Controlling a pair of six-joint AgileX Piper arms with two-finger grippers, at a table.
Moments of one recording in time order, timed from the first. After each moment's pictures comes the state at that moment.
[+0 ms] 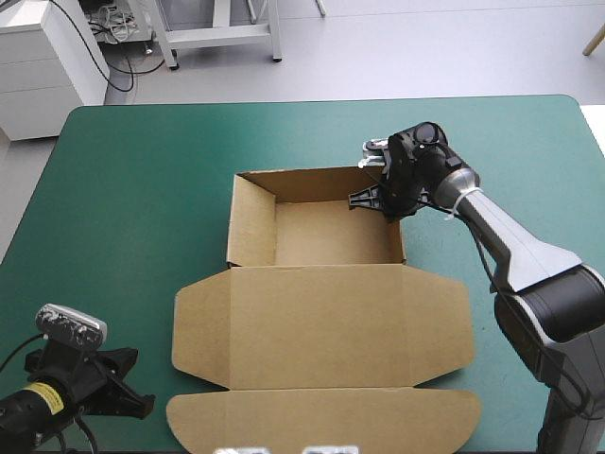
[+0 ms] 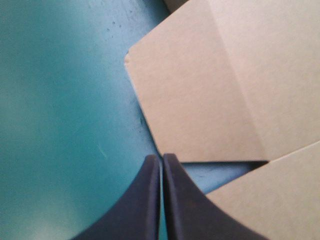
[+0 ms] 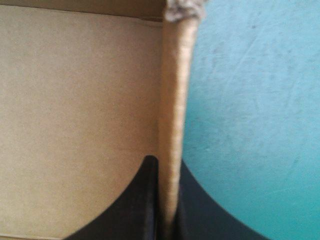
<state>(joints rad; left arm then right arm) -0.34 0.45 -0.67 -0.06 1.10 0.05 0.39 1.92 -1.74 -0.07 1.17 0.27</state>
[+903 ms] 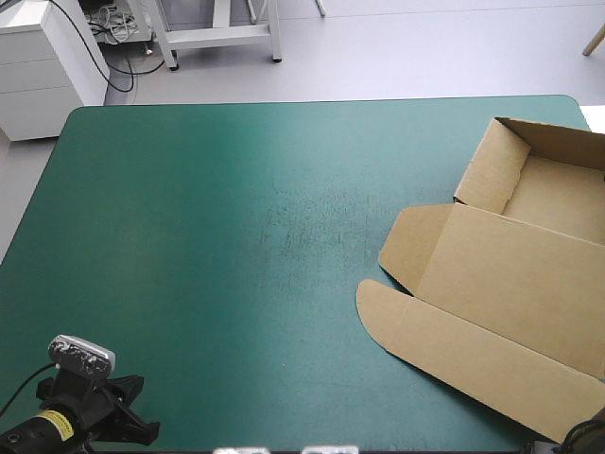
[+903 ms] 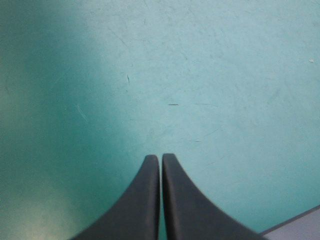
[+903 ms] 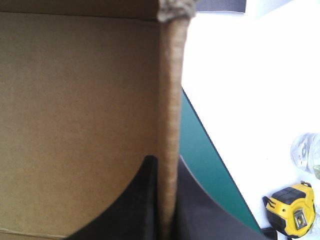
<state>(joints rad) -0.34 0.32 -0.49 -0.08 1.09 0.05 -0.48 1.77 -1.74 -0.22 1.18 0.02</state>
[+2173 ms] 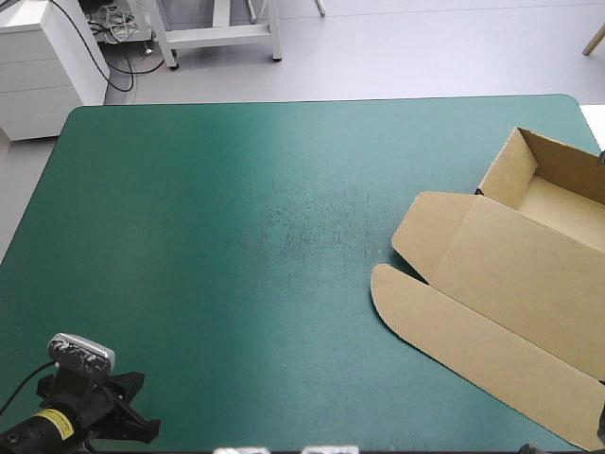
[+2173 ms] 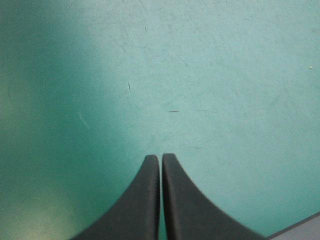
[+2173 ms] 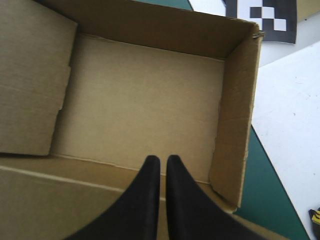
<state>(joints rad) -0.34 0.32 -0.49 -0.08 1.07 0.05 -0.50 1.52 -1.67 0.03 1.20 -0.11</state>
